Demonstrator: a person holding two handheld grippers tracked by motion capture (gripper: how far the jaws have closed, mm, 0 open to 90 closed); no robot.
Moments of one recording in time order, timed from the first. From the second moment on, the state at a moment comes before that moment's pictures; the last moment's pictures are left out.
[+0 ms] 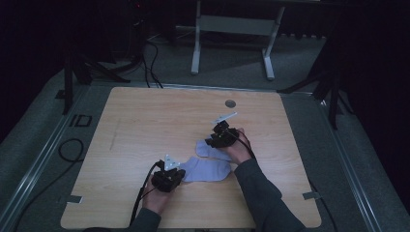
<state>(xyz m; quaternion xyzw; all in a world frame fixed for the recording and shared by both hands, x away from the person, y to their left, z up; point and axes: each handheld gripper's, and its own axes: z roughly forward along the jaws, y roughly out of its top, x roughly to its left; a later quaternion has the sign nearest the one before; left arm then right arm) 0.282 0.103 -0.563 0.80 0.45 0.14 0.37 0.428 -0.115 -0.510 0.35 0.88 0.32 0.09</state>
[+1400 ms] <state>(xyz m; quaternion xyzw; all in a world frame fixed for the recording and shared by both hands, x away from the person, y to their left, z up) 0.282 0.102 -0.563 0.80 0.45 0.14 0.37 0.437 -0.116 -0.532 0.36 0.88 0.29 0.08</state>
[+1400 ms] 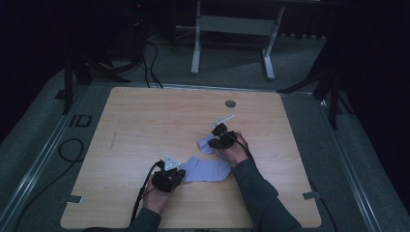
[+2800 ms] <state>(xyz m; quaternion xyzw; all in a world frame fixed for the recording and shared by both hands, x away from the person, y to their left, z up) 0.281 0.101 -0.563 0.80 0.45 0.14 0.37 0.359 -0.156 -0.461 0.30 0.84 0.44 0.08</state>
